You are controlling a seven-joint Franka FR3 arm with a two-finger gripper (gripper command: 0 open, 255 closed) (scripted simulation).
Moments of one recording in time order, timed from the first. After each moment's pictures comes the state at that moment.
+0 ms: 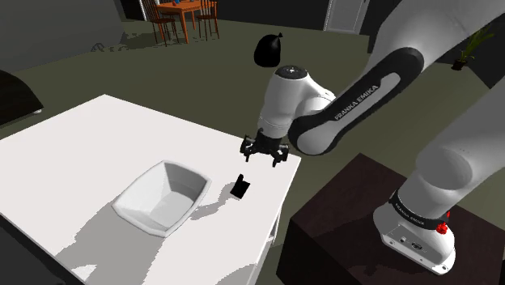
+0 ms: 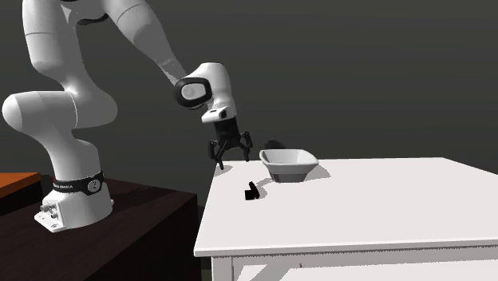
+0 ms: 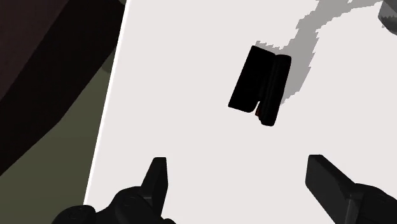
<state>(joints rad) -0.24 -0.10 0.80 -2.62 0.01 2.74 1.37</state>
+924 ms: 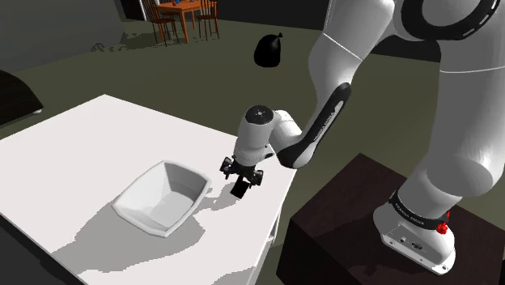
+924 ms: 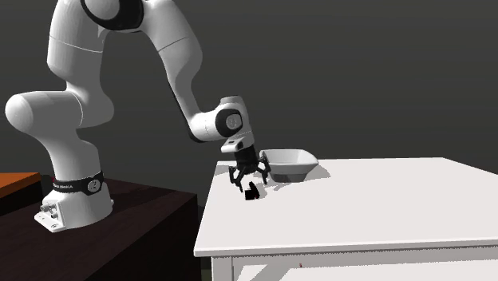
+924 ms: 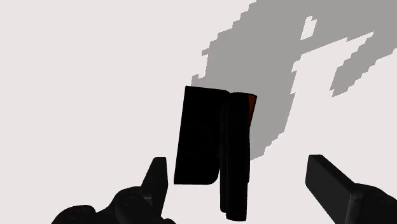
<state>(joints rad) 0.02 0.42 0.49 -2.32 -0.91 2.83 2.31</state>
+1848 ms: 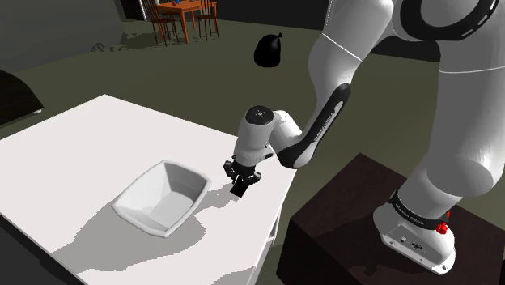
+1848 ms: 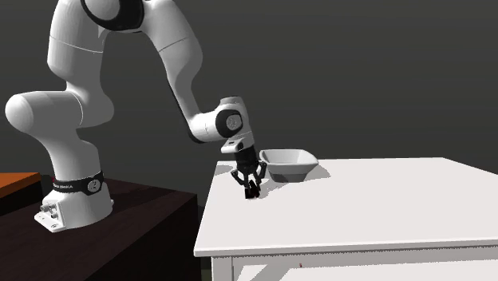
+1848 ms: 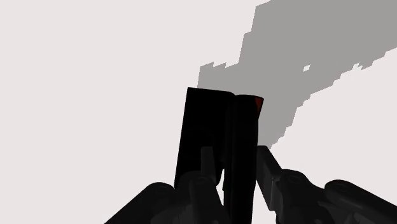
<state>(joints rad) 0.02 0.43 0.48 -2.32 -0.92 2.84 2.32</state>
